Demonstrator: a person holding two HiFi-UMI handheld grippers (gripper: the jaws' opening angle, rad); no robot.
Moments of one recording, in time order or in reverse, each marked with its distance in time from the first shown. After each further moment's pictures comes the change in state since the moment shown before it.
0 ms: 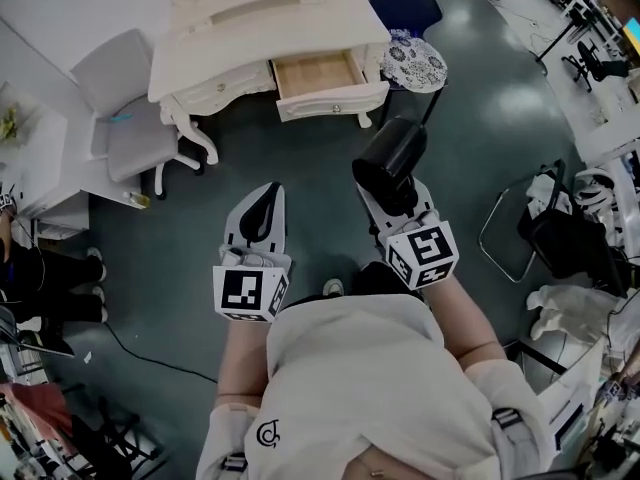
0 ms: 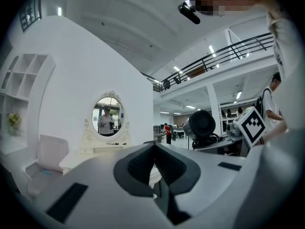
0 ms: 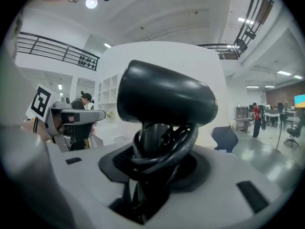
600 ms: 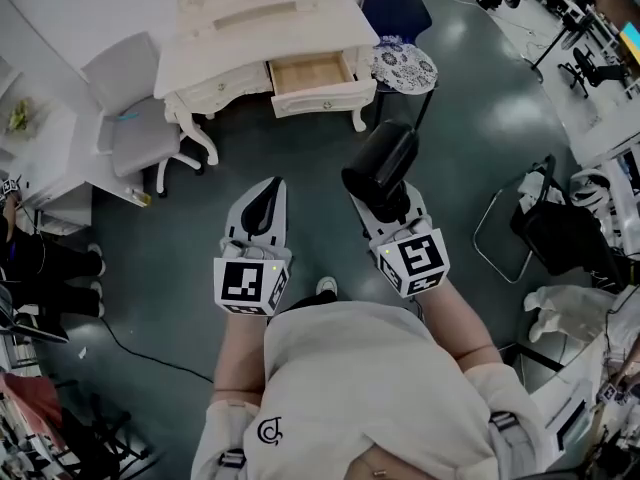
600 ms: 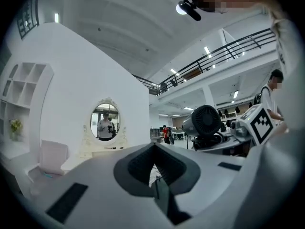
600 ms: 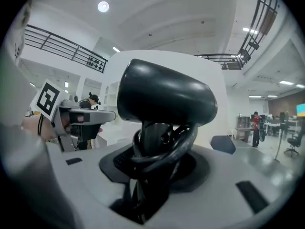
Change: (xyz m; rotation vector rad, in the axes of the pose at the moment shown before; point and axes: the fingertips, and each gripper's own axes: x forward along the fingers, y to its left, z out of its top) left arm -0.045 -0.064 0.020 0.037 -0.027 -0.002; right arm -0.084 0.032 0.013 -0.065 -0.073 0.024
